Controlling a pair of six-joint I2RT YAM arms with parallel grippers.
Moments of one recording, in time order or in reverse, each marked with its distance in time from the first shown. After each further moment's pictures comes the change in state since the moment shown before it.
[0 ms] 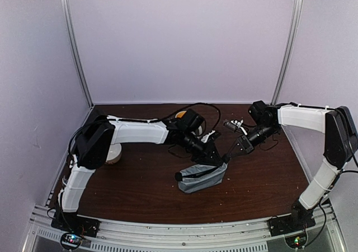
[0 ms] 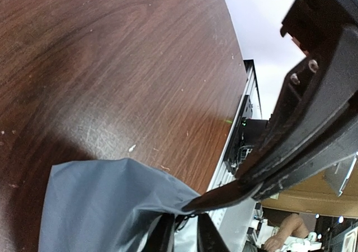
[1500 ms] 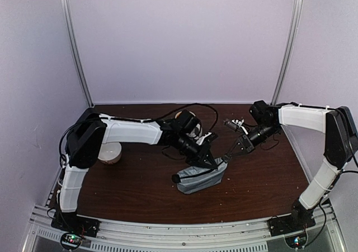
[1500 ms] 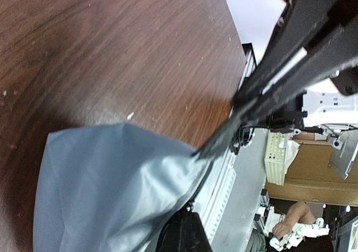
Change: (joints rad) left arm 0.002 -0.088 -0.117 -0.007 0.012 0.073; right arm -0.016 -0.002 0.000 -0.004 -0.007 0.002
